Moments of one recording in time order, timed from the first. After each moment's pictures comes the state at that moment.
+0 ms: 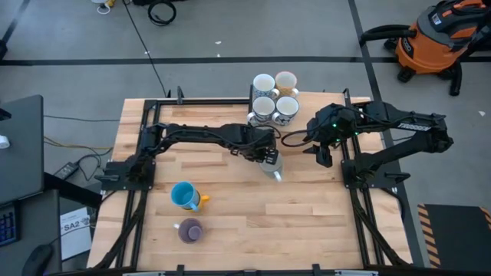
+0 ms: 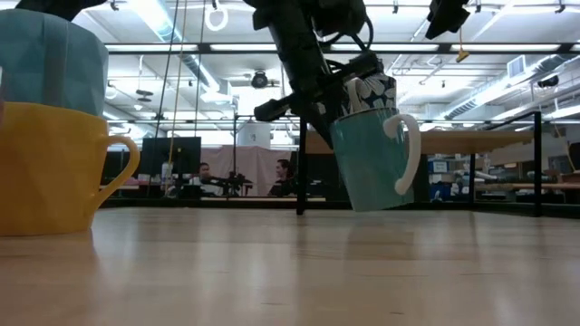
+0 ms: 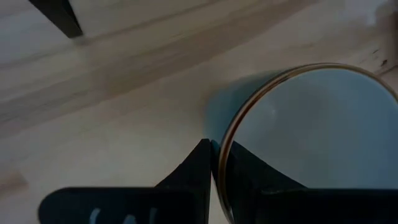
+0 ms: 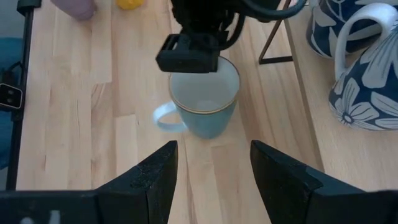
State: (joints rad) left arm 0.08 2.12 1.84 -0.83 -0.06 -1.13; right arm -0.05 1.09 1.31 -1.14 -0.03 0.12
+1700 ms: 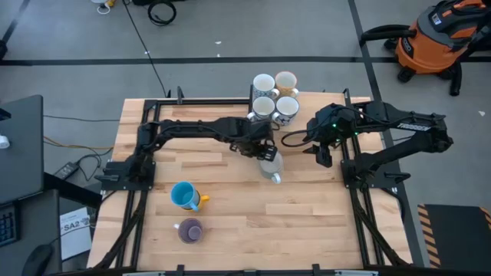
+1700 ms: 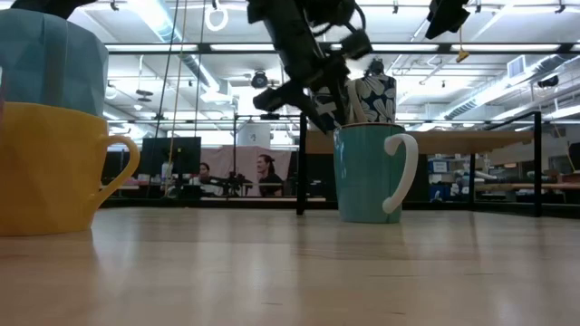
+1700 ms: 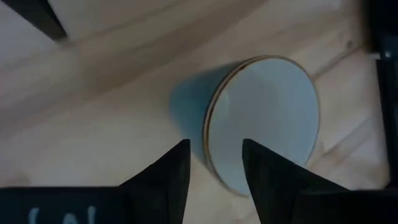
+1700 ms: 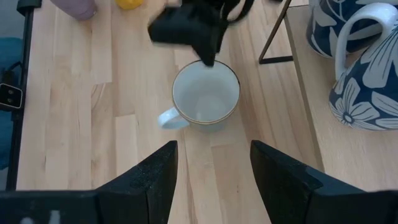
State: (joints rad) left arm 0.12 2.07 1.85 -0.85 0.06 -1.04; right arm -0.05 1.09 1.31 -1.14 -0.03 0.12
